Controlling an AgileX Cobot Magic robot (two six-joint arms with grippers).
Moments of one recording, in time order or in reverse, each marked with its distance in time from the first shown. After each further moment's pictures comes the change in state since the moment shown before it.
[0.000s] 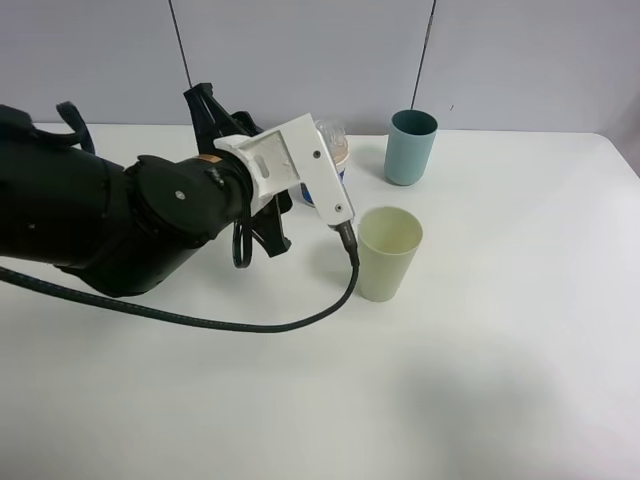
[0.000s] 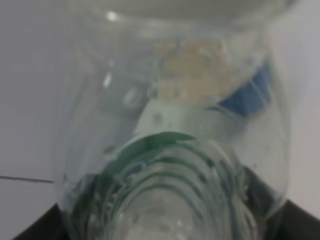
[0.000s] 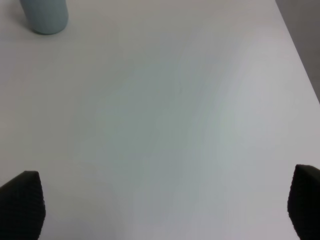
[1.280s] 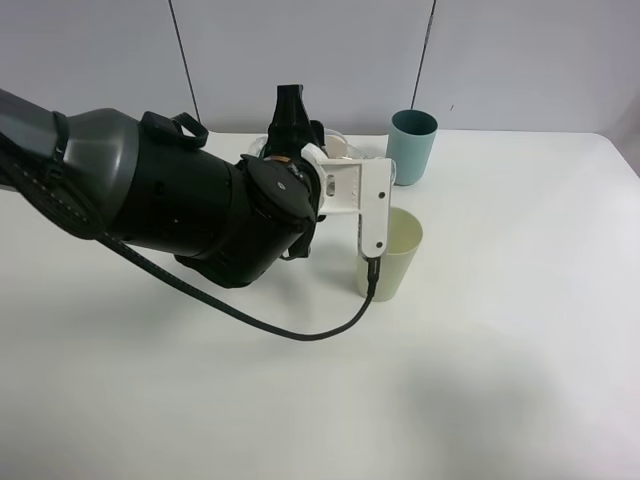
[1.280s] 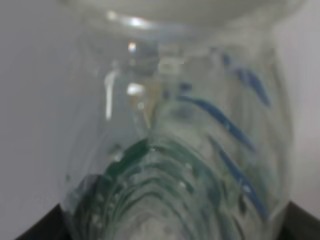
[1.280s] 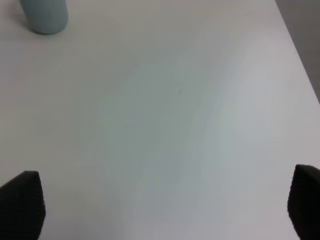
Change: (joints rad) left arm -0.051 0.167 -0.205 -0.156 -0.052 0.510; right arm 0.000 0.000 0.000 0.000 0.000 0.000
